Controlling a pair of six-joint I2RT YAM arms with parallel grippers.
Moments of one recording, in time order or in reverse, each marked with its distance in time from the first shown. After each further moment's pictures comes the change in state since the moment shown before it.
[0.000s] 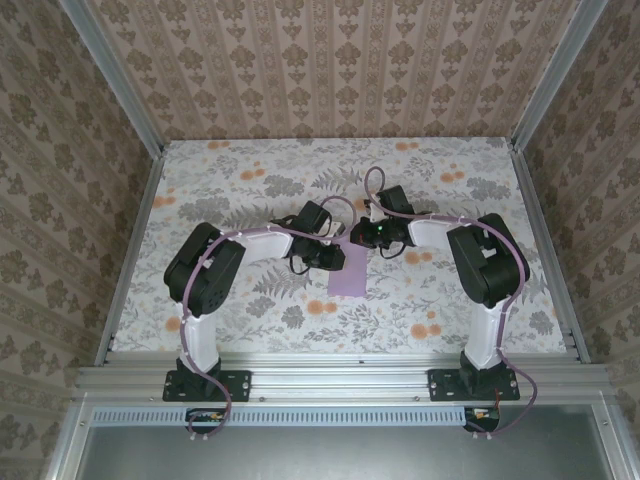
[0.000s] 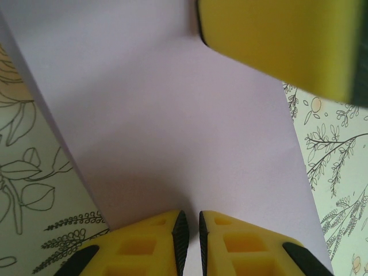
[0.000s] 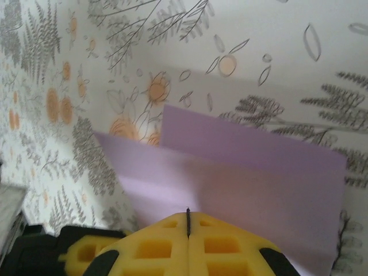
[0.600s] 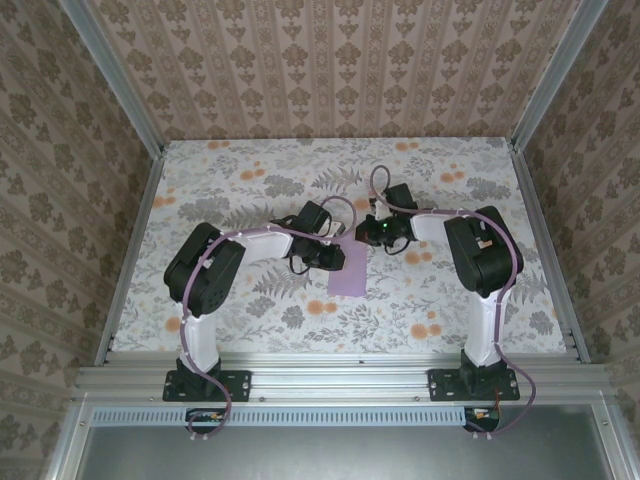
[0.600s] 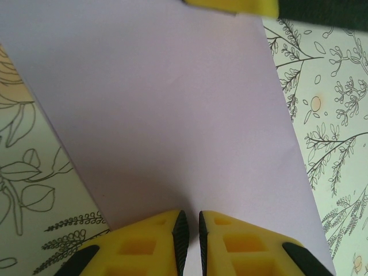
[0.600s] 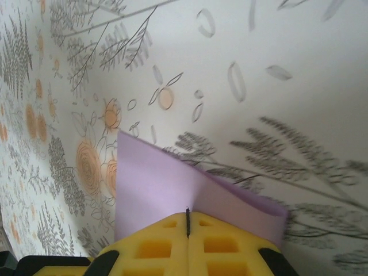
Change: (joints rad) left arm 0.000 0.000 -0.002 0.002 0.002 0.006; right arm -0.070 0.080 0.043 -0.010 -0.044 -0.030
